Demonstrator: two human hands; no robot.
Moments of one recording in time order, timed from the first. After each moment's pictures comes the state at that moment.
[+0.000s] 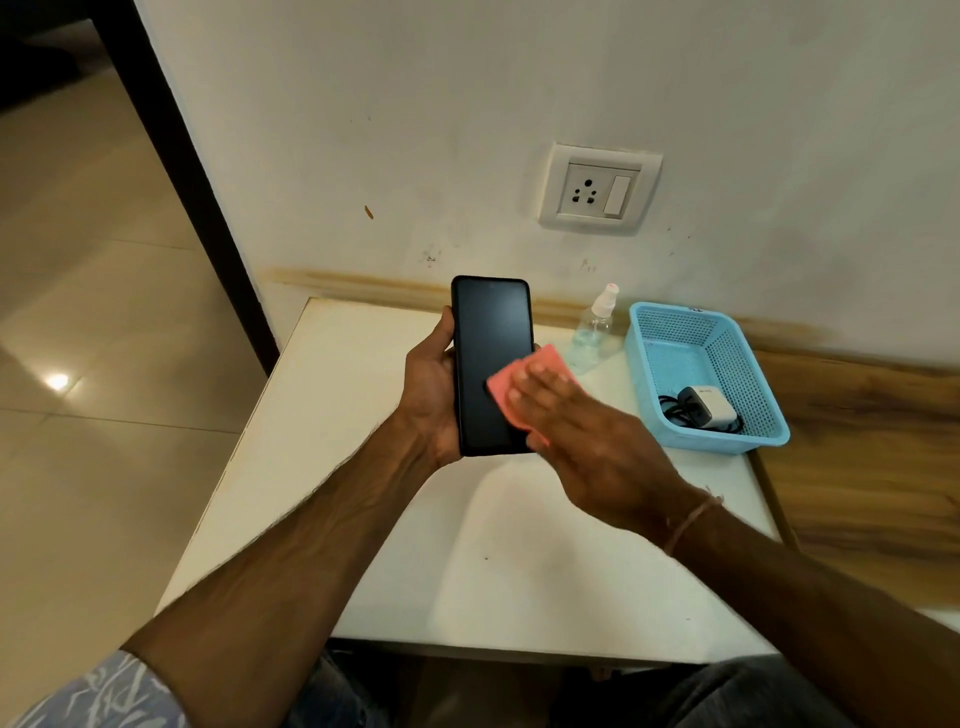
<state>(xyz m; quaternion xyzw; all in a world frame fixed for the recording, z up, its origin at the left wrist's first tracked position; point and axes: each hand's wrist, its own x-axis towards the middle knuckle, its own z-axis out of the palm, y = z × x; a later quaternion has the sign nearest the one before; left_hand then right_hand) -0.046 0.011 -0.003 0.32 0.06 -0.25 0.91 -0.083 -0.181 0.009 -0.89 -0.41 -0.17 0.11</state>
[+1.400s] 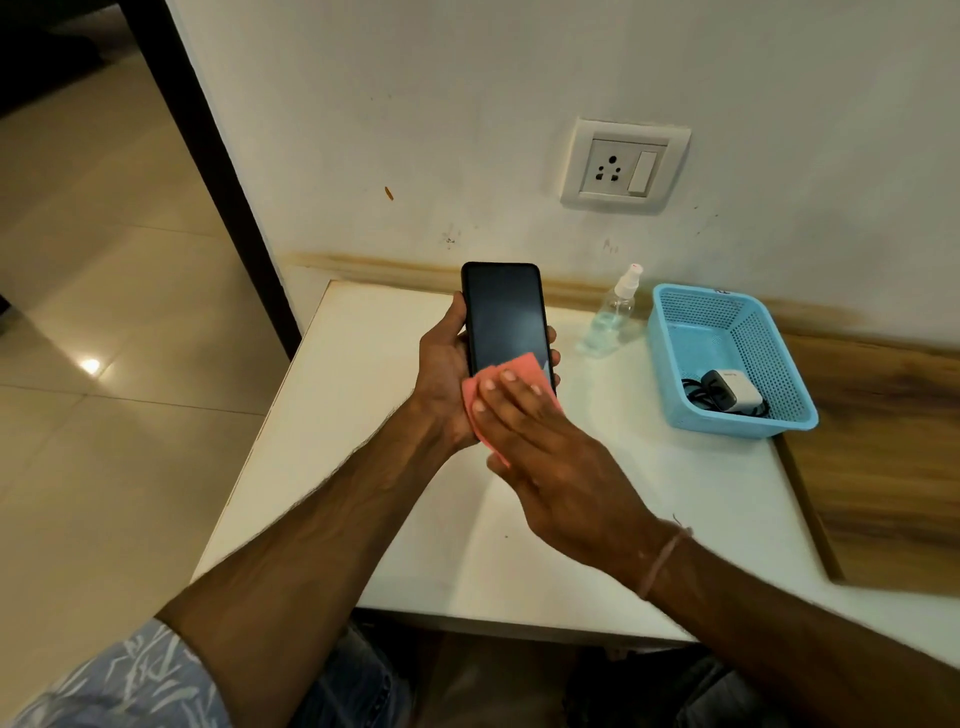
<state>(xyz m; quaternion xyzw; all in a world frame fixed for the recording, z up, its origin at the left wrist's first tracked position) -0.054 0.013 -0.002 0.30 0.07 -0.22 0.93 -0.121 -0.139 -0.014 -0.90 -0.40 -0.13 0.13</state>
